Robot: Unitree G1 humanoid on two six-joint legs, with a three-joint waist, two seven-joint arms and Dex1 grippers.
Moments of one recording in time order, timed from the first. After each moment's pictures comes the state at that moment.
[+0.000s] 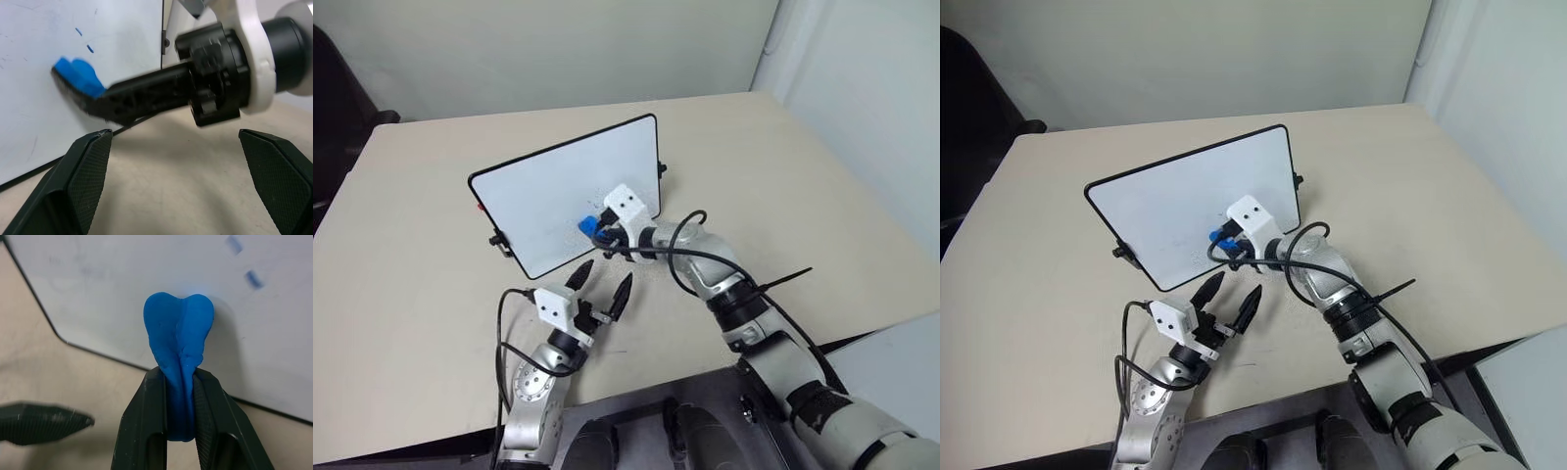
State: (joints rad) left arm 0.07 0.10 -0.04 -0.10 -0.30 -0.19 -0.45; right arm -0.95 0.00 0.27 0.37 0.13 0.74 0.54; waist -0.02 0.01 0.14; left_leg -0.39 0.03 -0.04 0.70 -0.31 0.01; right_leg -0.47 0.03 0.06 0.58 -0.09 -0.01
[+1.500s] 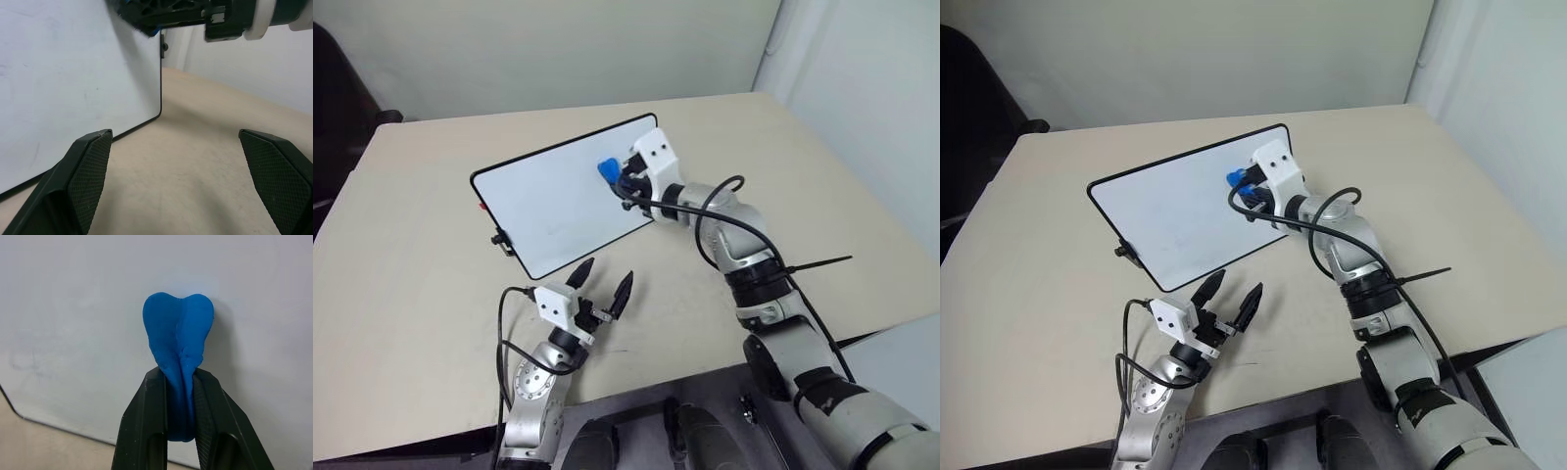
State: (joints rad) left arm 0.06 0.10 -0.04 -0.10 -0.30 -0.20 -0.45; right arm -0.99 -0.07 0.12 0.26 0.13 0.70 0.51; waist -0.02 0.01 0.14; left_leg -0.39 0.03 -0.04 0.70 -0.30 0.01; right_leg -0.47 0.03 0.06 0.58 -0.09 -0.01
